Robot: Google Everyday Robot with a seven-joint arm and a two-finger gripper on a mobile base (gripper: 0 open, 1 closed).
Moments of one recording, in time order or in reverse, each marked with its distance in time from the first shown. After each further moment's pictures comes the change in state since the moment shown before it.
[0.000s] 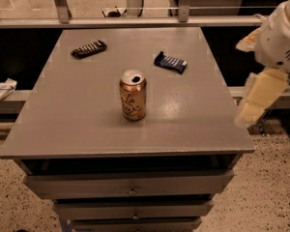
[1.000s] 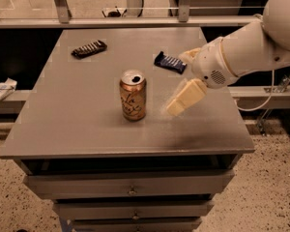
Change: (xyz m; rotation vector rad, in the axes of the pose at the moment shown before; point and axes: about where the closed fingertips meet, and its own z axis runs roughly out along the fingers) arm -0.106 -0.020 0.098 -0.059 -0.496 0.106
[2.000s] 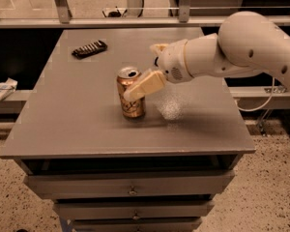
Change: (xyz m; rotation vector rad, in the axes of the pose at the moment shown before) arm -0.059 -0.031 0.077 0.035 -0.259 0.033
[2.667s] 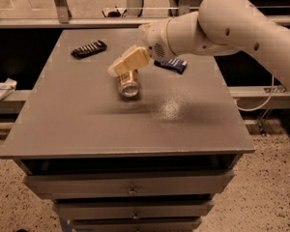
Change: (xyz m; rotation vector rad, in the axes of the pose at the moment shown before) arm -0.050 -0.039 0.030 0.038 -0.049 0.016
